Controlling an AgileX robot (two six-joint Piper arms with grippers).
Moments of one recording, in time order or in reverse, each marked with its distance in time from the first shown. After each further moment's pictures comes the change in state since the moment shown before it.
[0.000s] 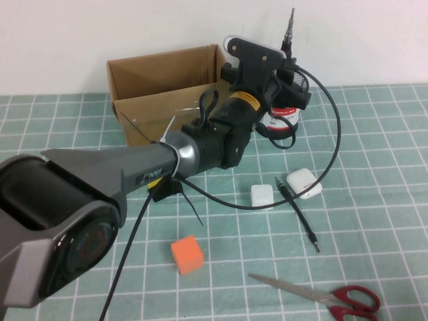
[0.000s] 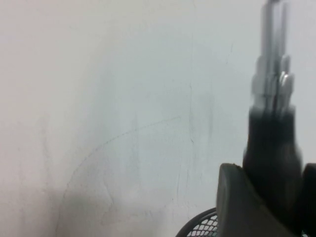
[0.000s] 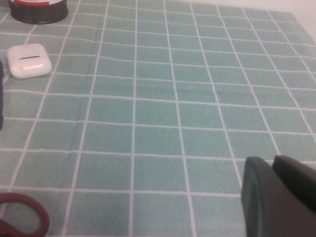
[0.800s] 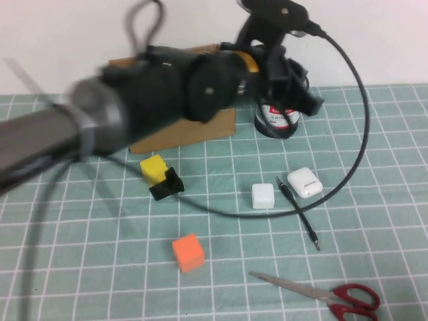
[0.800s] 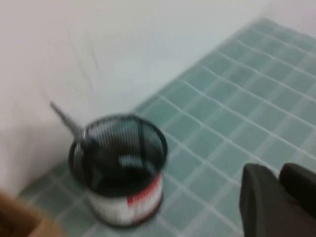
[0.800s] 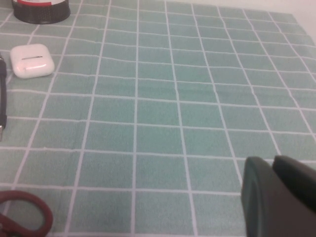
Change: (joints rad) right arm 0.000 0.000 0.000 0.000 0.000 0.000; left arm -0.055 -0.476 0.168 -0.032 0.754 0.113
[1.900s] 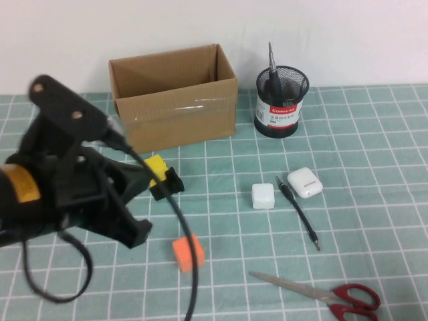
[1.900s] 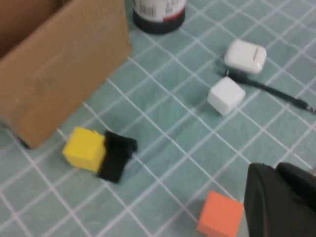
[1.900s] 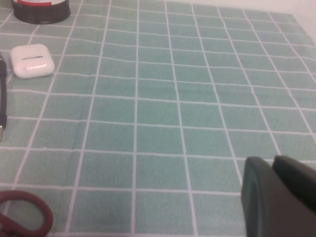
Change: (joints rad) right arm 0.000 0.000 0.000 0.000 0.000 0.000; left arm 0.120 -0.816 0.726 0.065 0.272 -0.058
